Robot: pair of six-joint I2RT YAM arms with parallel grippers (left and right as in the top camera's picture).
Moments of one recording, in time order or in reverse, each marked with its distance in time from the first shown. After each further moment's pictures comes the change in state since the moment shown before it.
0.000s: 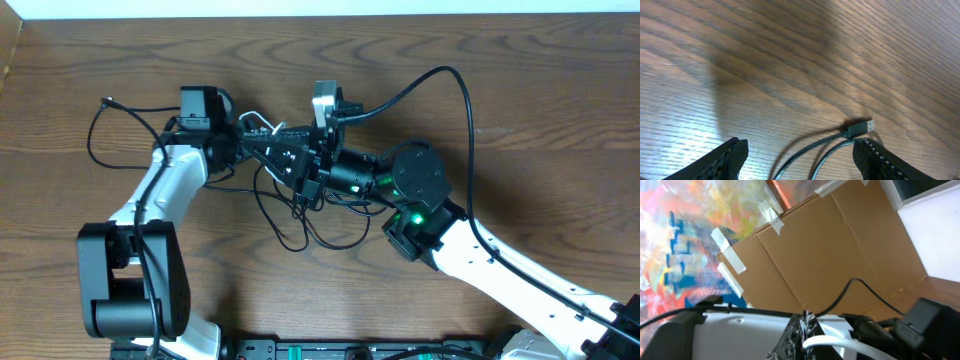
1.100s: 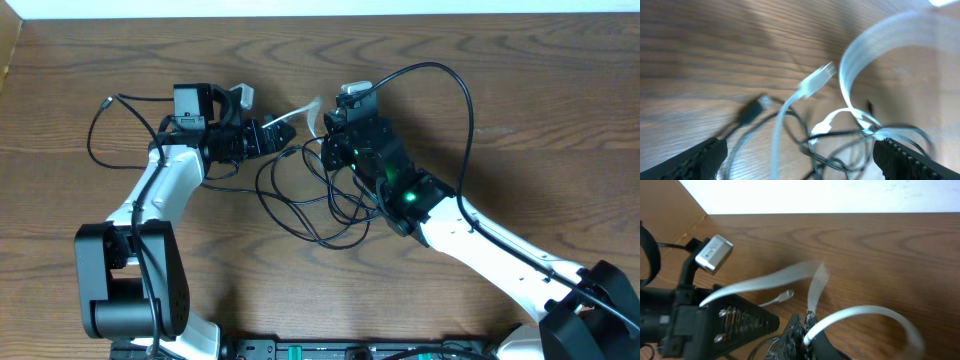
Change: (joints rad) left arm 0.016 0.000 0.000 0.067 0.467 0.181; right arm -0.097 0.128 0.002 -0.609 0.668 -0.317
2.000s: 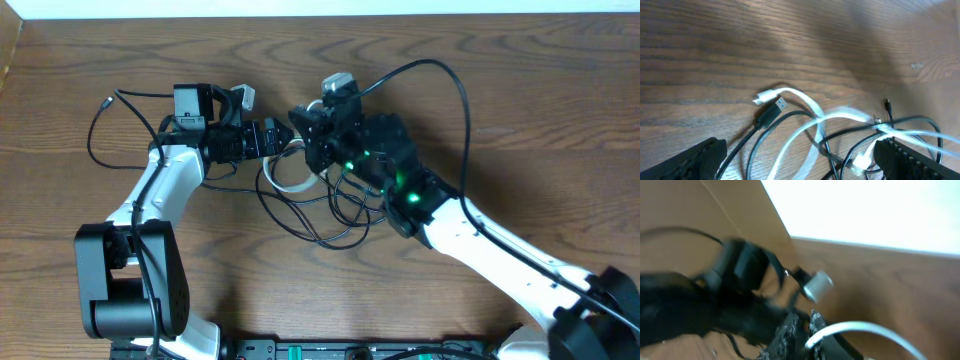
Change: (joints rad) left arm 0.000 0.000 0.000 -0.005 -0.061 0.076; right arm -0.001 -0.036 0.000 0.239 -0.321 0.001
